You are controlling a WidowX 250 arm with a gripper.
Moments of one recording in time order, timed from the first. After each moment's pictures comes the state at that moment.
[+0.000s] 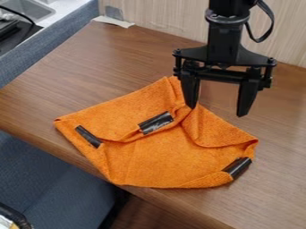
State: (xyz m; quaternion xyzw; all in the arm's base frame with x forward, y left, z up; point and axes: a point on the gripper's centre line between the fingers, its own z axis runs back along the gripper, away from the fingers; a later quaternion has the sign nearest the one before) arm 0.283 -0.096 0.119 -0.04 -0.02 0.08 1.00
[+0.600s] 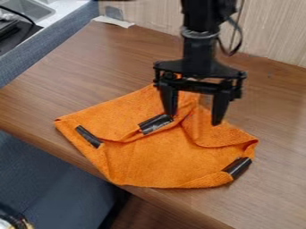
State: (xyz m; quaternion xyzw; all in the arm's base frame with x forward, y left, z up) arm 0.278 -0.064 0.094 -0.04 0.01 0.09 0.99
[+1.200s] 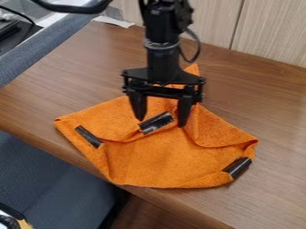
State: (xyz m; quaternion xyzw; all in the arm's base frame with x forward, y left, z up) arm 0.274 -0.020 0.075 -0.03 0.00 0.13 0.99
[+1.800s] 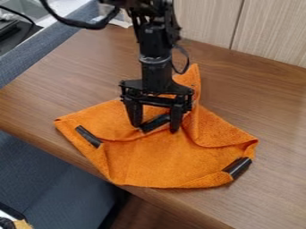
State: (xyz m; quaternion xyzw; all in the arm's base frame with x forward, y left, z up) arm 0.289 -0.010 0.038 -0.04 0.03 0.10 0.99
